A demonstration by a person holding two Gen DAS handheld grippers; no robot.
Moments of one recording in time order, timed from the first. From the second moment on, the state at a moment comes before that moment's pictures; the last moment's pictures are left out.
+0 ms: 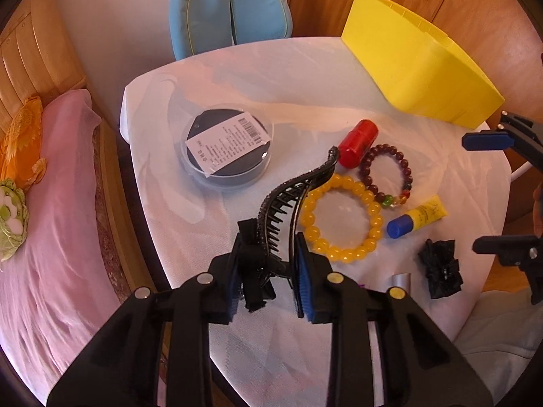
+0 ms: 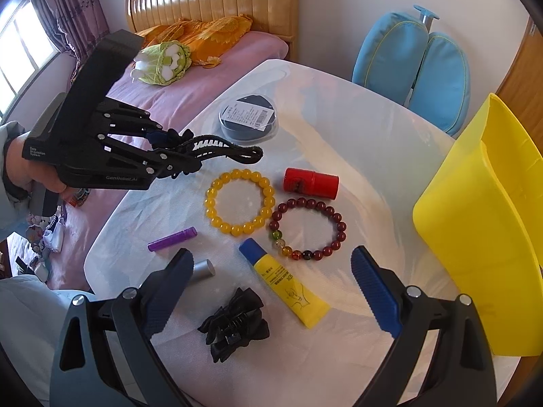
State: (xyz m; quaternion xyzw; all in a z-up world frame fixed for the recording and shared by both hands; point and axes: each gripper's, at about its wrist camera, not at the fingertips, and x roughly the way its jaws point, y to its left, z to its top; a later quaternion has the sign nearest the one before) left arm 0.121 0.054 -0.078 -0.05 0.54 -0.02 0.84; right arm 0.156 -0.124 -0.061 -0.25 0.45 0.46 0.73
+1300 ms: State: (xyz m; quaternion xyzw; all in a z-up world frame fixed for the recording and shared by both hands) left arm 0.245 -0.107 0.053 0.06 0.43 -0.16 0.89; right arm 0.230 -0.277 0.030 -0.15 0.37 0.36 0.84
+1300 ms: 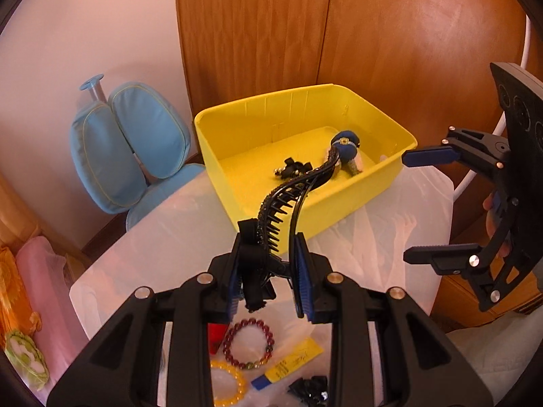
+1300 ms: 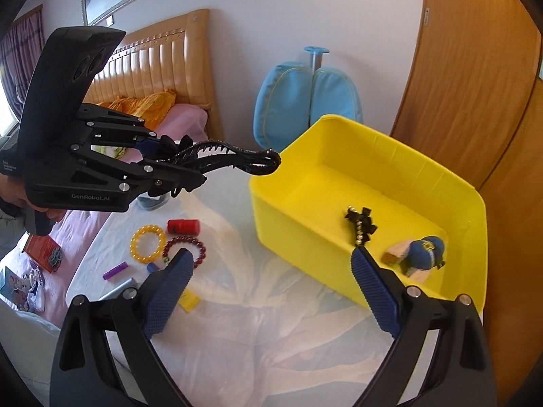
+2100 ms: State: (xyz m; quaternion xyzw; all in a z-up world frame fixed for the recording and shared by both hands) left arm 0.441 -0.172 -0.049 0.12 0.63 -0.10 0.76; right arm 0.437 -0.315 -0.048 -0.18 0.55 0.30 0.76
